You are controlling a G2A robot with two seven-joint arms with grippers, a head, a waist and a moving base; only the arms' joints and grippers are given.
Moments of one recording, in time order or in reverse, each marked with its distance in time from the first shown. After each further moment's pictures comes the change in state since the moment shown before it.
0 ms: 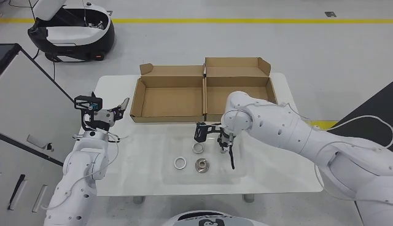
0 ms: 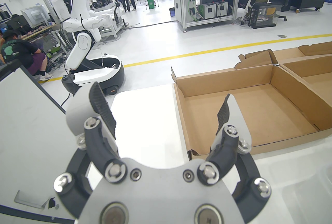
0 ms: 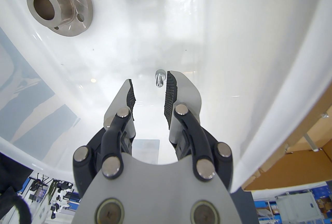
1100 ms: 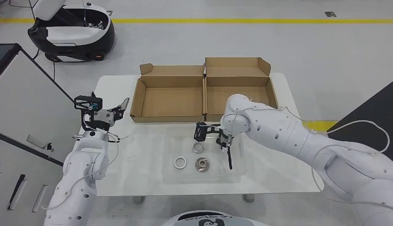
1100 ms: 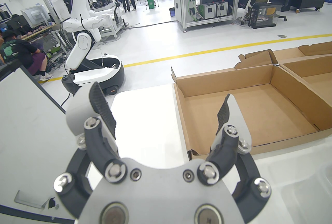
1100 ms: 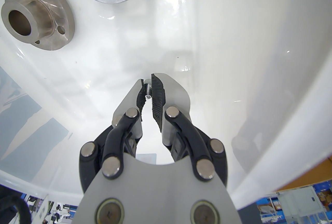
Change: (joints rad) left arm 0.000 0.000 0.000 0.000 0.000 0.000 0.000; right arm -0.051 -0.012 0.041 0.017 -0.096 0.008 -0.036
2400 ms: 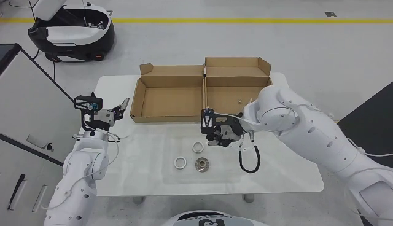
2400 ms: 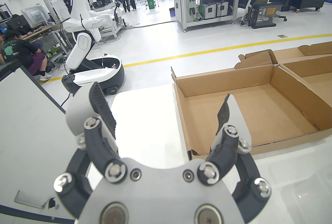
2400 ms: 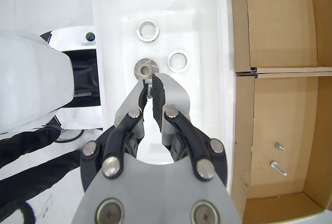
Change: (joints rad) left arm 0.000 0.000 0.000 0.000 0.000 0.000 0.000; right arm -0.227 0.227 0.450 -0.422 0.211 -0.202 -0.153
